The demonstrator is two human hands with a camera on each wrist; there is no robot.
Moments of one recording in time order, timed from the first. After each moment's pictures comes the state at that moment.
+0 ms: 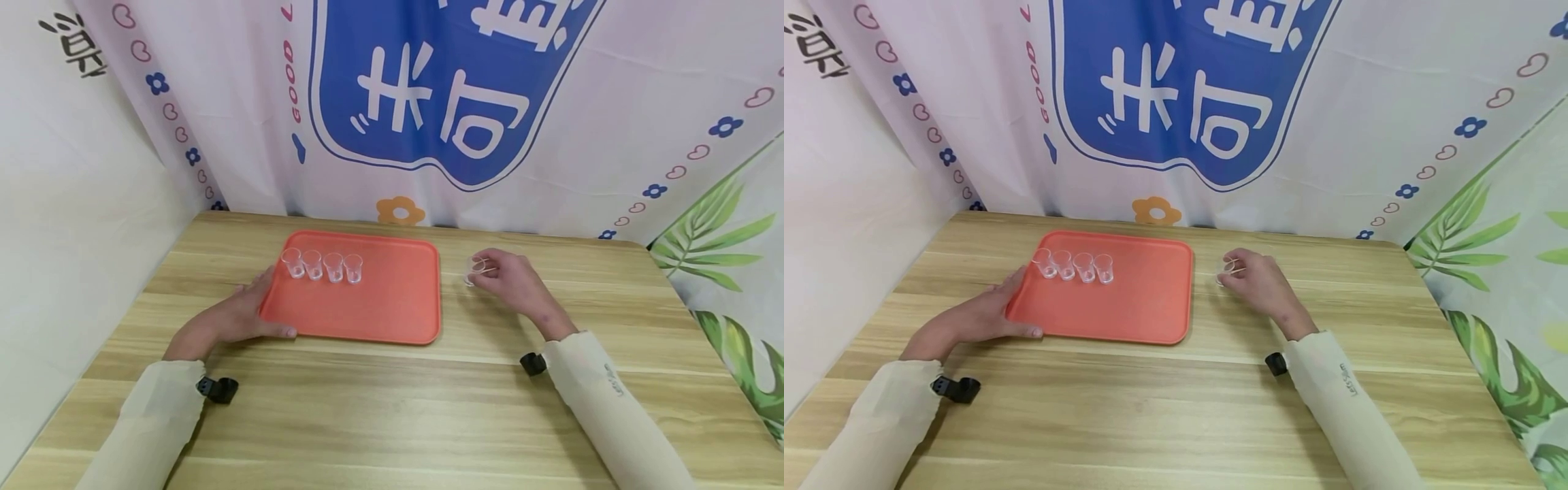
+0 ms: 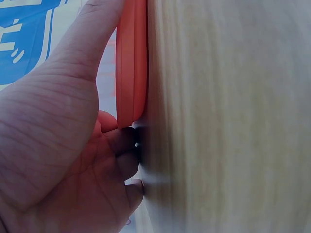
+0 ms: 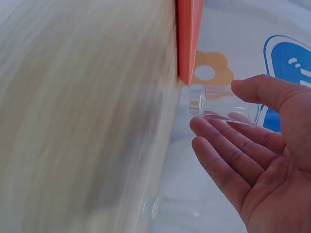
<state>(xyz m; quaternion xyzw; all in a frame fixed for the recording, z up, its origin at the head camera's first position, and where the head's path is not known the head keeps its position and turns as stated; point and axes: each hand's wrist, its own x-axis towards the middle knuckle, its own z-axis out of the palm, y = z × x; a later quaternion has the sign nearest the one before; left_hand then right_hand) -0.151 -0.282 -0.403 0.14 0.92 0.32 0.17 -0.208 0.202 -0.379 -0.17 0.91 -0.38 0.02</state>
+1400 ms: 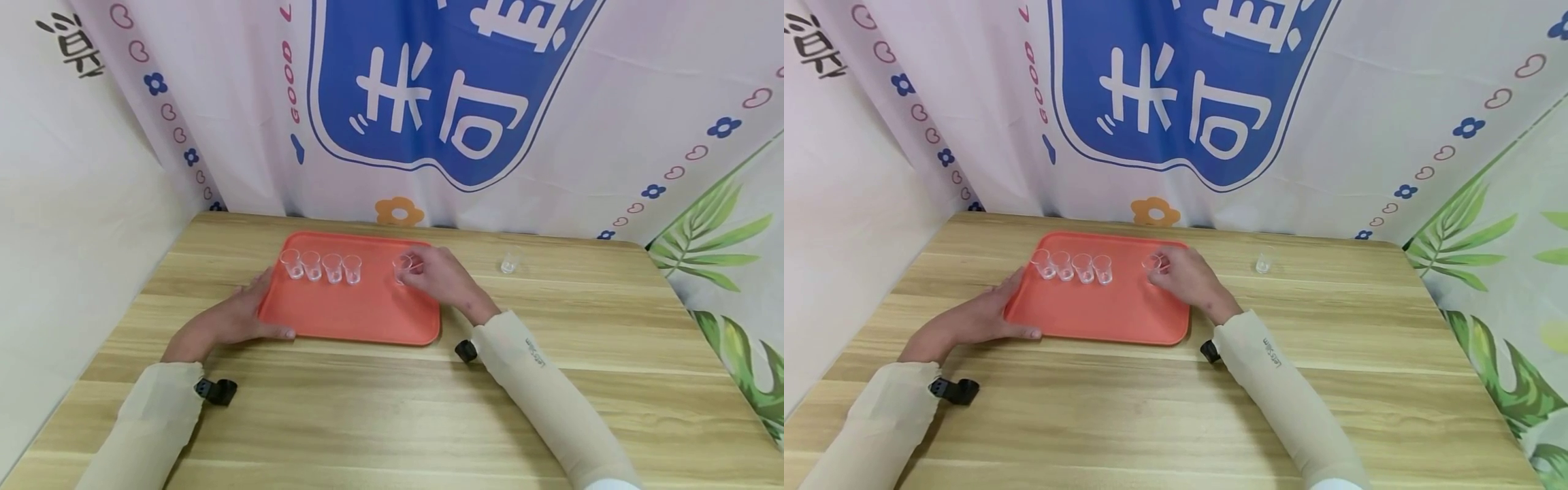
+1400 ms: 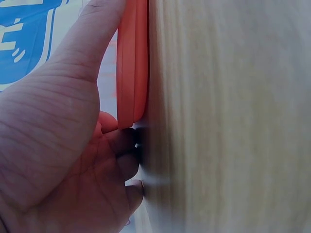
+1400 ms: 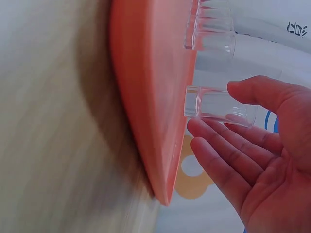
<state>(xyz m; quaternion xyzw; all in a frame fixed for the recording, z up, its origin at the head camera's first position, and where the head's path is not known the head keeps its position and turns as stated) -0.152 -0.283 -0.404 0.15 0.92 0.33 0.16 -0.226 0.091 -0.383 -0.25 0.89 -0.36 0.04</state>
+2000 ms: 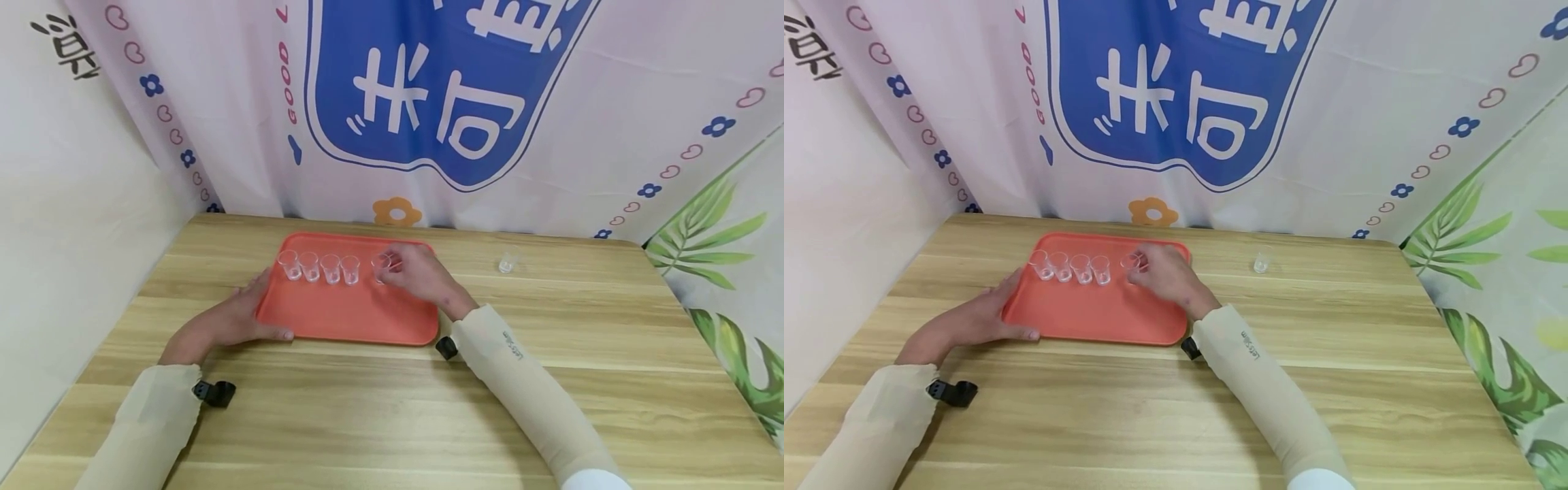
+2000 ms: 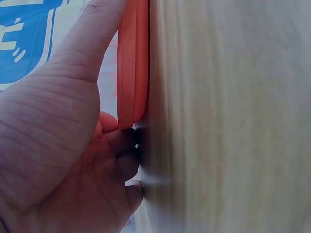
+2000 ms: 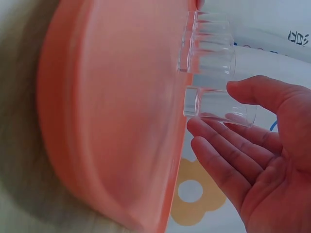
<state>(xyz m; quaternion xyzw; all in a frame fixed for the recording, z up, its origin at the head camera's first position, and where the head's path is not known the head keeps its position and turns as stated) -0.153 -0.282 -0.404 0.15 0.92 0.33 0.16 -0.229 0.062 -0.379 -0.27 0.89 -0.38 0.05</state>
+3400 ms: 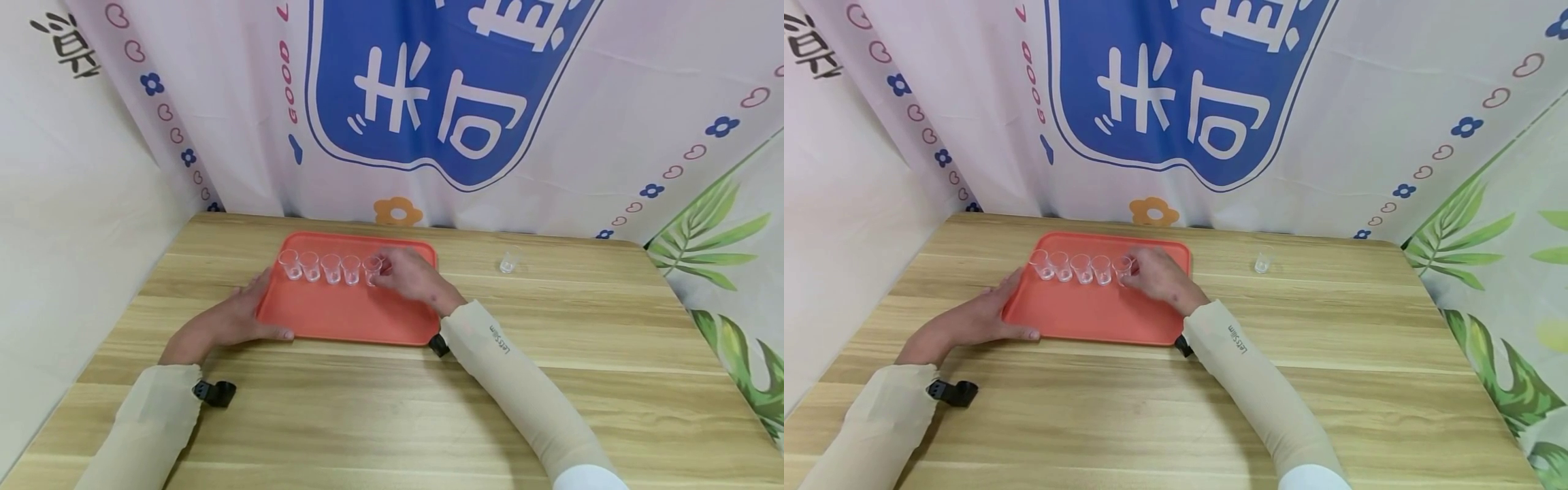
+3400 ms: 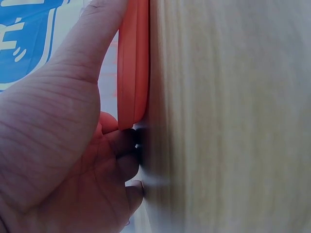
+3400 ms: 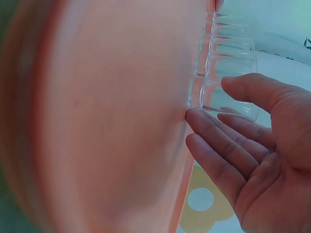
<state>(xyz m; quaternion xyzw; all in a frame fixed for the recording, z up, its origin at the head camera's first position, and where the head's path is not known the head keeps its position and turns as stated) -0.152 -0.283 -0.405 0.14 0.92 0.33 0.16 -0.236 0.047 -0.387 -0.26 0.90 -0.34 0.11</state>
